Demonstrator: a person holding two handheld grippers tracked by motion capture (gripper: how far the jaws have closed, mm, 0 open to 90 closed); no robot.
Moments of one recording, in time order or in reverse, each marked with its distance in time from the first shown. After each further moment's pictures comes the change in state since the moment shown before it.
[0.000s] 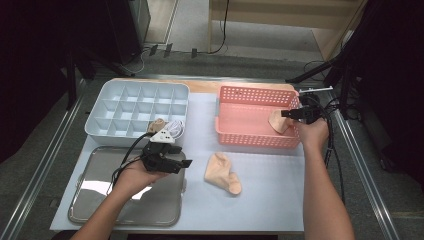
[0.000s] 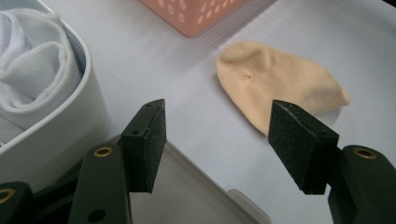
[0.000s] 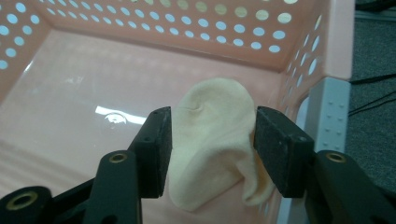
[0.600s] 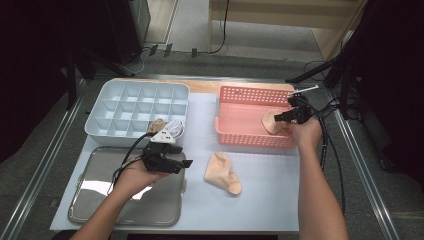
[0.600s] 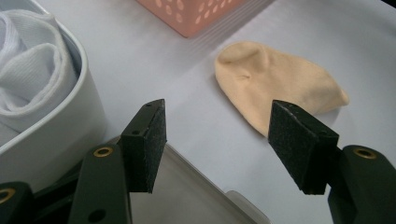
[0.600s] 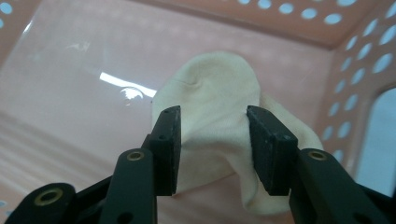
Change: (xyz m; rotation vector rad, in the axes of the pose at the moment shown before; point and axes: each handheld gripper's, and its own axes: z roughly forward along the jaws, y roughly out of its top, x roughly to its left) left arm -0.001 0.000 0.001 0.001 -0.007 0.007; right arm 0.017 0.002 0.021 0.136 0.025 -0.050
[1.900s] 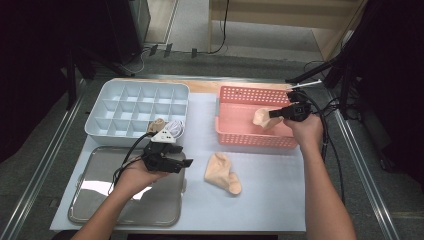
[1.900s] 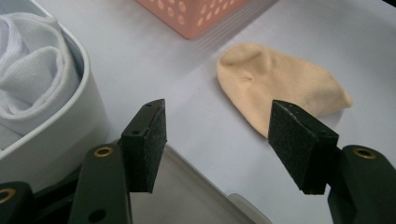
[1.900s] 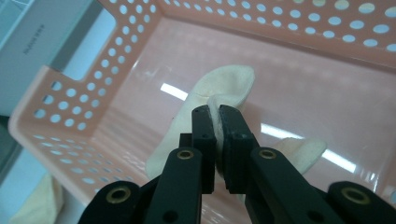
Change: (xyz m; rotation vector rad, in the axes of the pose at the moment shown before) left arm 0.000 0.001 0.001 -0.006 0.009 0.001; right arm 0.027 0.009 -0.035 -0.045 0.224 -0.012
